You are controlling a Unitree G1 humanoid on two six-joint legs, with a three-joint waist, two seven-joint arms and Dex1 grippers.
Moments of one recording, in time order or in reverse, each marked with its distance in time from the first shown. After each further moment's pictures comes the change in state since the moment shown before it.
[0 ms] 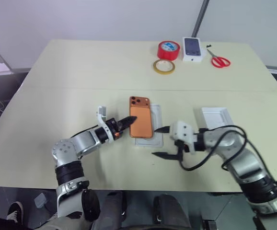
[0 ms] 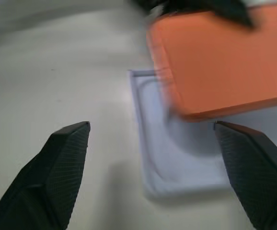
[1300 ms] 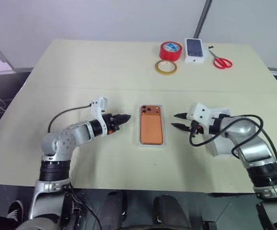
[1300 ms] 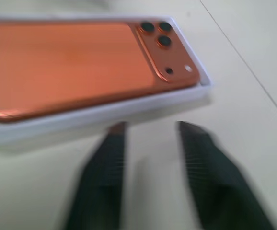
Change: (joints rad) left arm 0.027 0.387 -0.478 -0.183 0.382 -0.445 -0.256; right arm -0.104 0.011 -0.040 0.346 -0.164 -0.247 -0.122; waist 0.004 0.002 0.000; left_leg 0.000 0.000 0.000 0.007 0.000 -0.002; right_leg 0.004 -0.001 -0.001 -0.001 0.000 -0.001
